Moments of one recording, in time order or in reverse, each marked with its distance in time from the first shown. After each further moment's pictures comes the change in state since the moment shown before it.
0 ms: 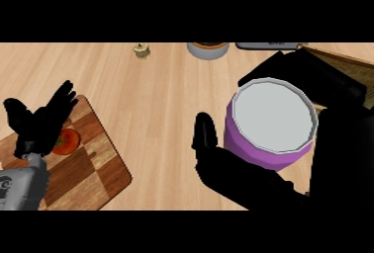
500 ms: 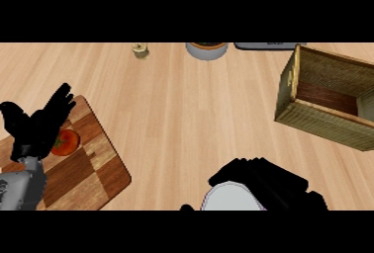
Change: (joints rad) left arm 0.023 0.009 0.000 -0.016 0.011 -0.004 0.002; right arm 0.425 -0.013 0.388 -0.139 0.111 -0.112 -0.053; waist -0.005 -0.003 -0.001
